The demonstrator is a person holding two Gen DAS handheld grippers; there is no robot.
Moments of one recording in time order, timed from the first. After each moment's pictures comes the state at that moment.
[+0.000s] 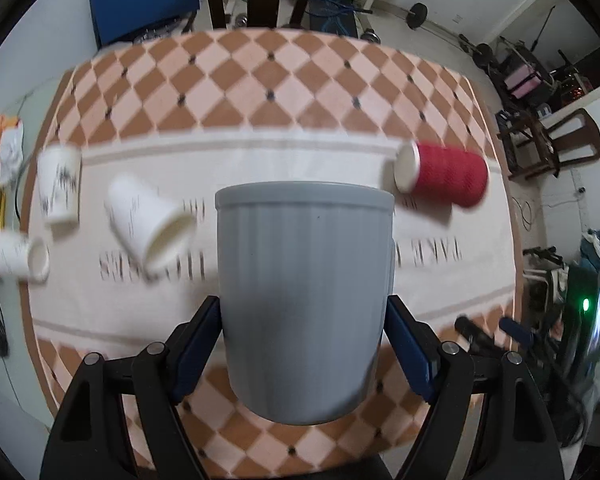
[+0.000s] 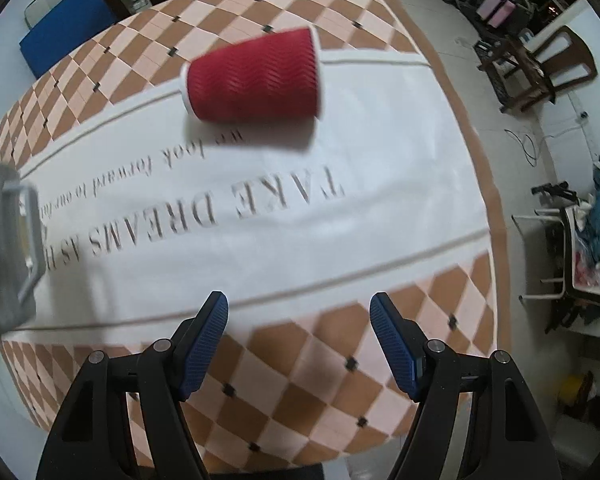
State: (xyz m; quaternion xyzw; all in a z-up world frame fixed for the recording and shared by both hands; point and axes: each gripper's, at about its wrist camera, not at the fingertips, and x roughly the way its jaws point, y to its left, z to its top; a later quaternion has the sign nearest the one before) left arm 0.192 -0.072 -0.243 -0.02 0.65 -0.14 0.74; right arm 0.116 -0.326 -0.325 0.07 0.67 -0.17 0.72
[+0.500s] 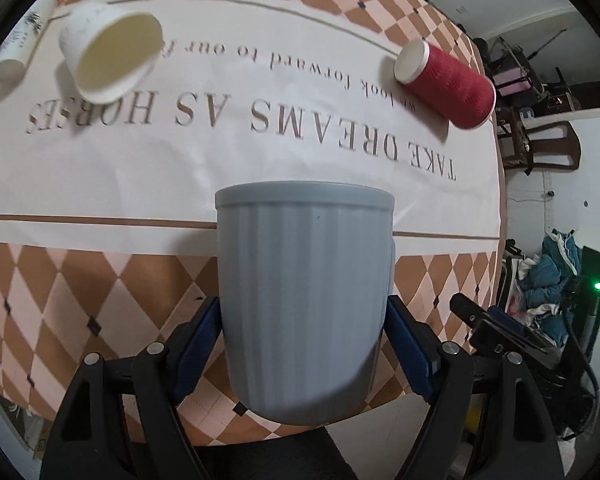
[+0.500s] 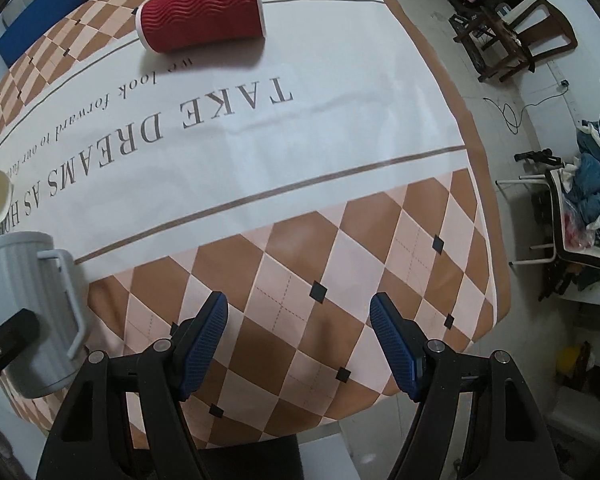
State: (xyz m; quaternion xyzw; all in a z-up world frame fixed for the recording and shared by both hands) left arm 0.121 -0.074 -0.313 -0.12 0.71 -0.18 0.67; right arm 0.057 -0.336 -0.354 0.08 0.69 -0.21 0.69
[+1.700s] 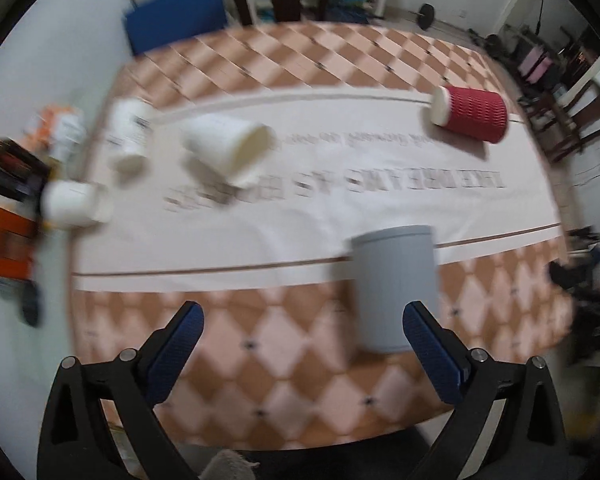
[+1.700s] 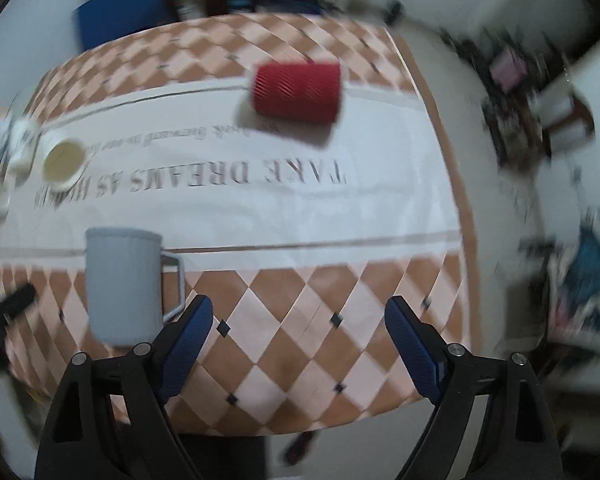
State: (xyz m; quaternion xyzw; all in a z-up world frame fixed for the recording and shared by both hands) left arm 0.086 -0.015 -0.233 0.07 0.60 -0.08 0.79; right arm 0.059 -0.264 -0.269 -0.05 0.62 -0.12 0.77
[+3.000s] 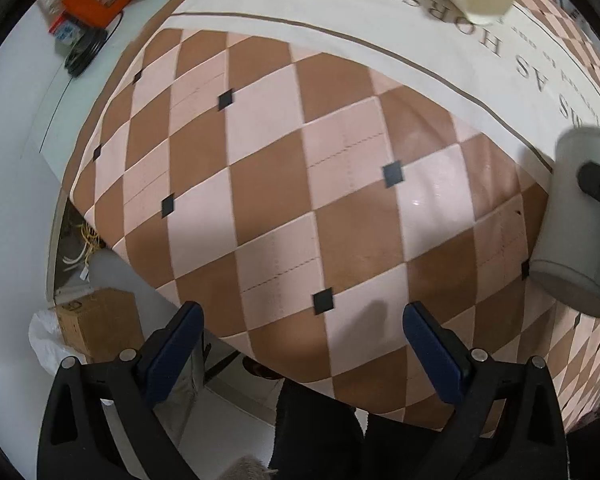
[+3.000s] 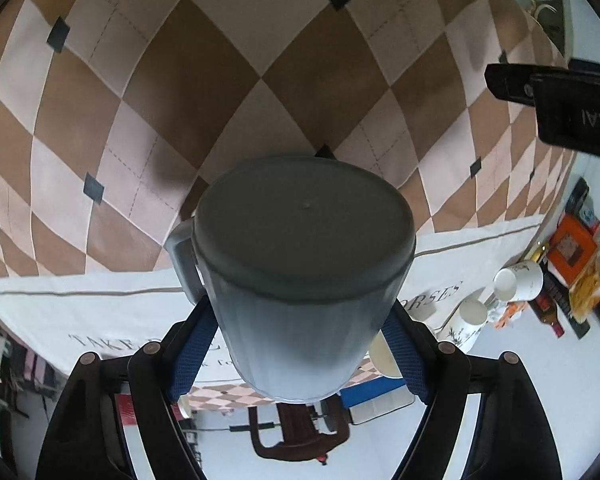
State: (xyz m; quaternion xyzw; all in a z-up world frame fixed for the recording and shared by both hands) left arm -0.010 0.053 -0.359 -0.11 0.70 0.18 0.68; right arm 0.006 -0.141 -0.438 -0.91 -0.01 0.41 0.10
